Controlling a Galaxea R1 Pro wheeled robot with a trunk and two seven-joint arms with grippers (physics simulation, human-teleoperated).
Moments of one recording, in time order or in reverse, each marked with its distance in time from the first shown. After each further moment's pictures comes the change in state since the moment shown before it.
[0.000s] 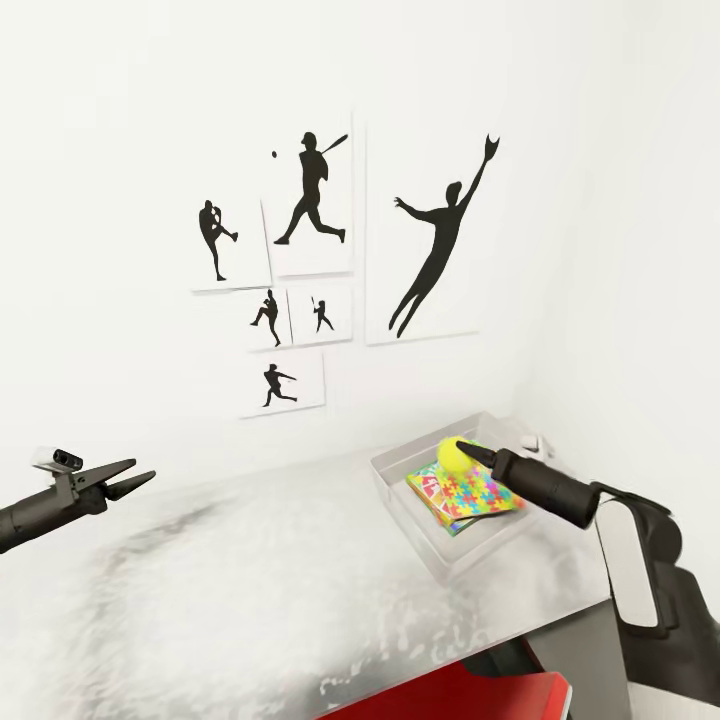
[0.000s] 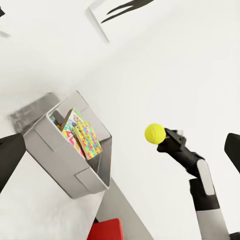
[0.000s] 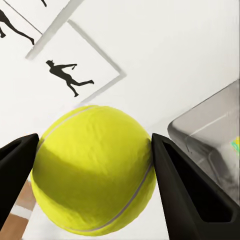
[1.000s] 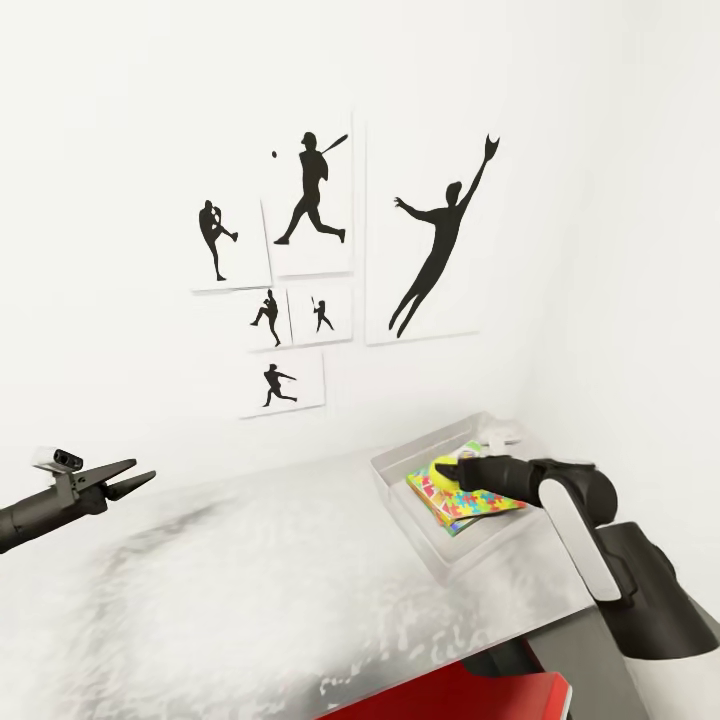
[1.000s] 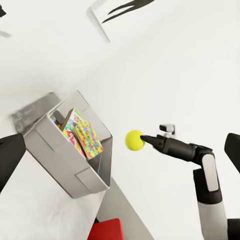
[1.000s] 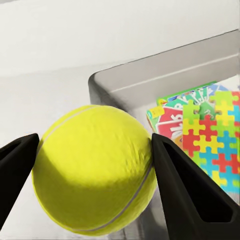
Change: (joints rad) left arm 0.000 0.000 0.000 0.000 0.000 0.000 0.003; right arm -0.110 -0.163 0.451 0.007 0.042 0.031 -0.419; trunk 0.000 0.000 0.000
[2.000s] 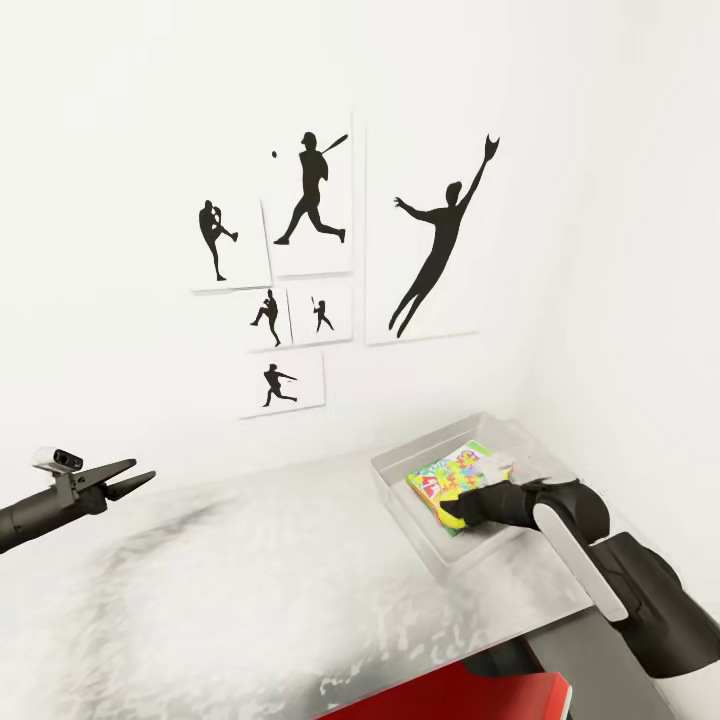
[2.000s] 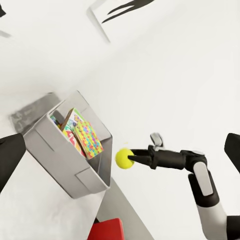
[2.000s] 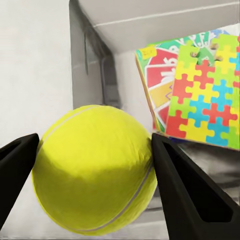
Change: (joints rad) left arm 0.000 0.000 0.000 0.000 0.000 0.000 -0.001; right arm 0.011 -0.119 0.178 0.051 0.000 0.000 0.004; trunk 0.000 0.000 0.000
